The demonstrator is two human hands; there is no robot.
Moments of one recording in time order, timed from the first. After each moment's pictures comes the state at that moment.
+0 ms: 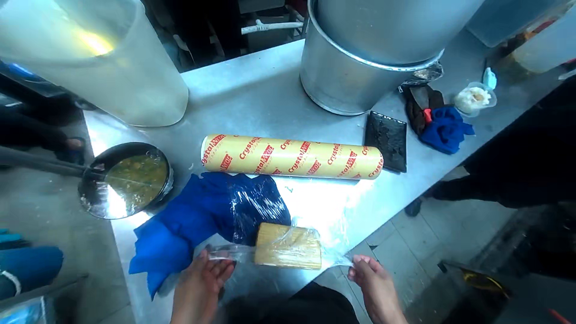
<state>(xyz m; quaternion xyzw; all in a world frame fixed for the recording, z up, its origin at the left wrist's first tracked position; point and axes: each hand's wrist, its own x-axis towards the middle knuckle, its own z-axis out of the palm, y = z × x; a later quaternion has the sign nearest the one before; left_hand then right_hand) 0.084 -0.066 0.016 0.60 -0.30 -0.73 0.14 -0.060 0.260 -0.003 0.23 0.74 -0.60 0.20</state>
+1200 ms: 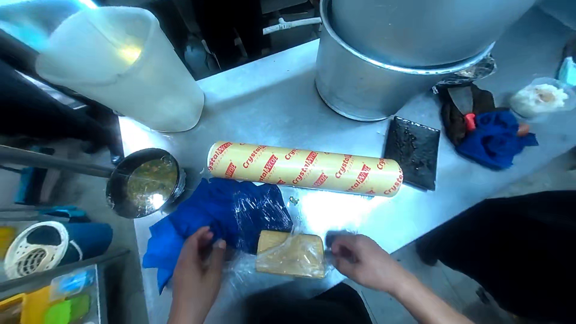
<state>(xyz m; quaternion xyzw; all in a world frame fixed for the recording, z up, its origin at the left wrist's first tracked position) 0.062 -0.079 0.045 0.43 -0.81 -0.40 0.07 -0.195 0.203 0.033 -0.36 0.77 -0.23 0.47</state>
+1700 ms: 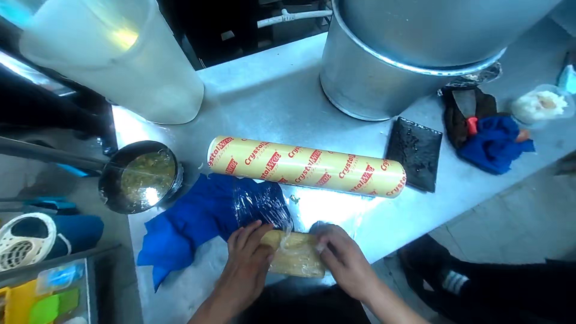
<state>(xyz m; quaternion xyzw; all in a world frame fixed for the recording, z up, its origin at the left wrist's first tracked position) 0.033 -0.044 -0.007 0.09 -0.95 -0.28 0.10 -0.151 0.180 0.009 -0.37 0.77 -0.43 0.28</state>
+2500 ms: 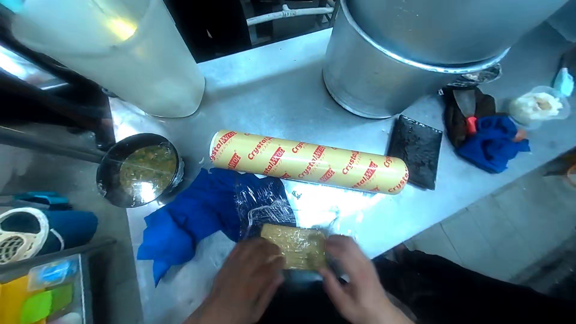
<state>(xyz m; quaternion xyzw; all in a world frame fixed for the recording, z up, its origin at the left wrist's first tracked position) 0.048 -0.045 0.032 0.02 -0.94 -0.31 0.11 -0.119 0.196 0.033 -0.42 0.81 -0.39 0.14</state>
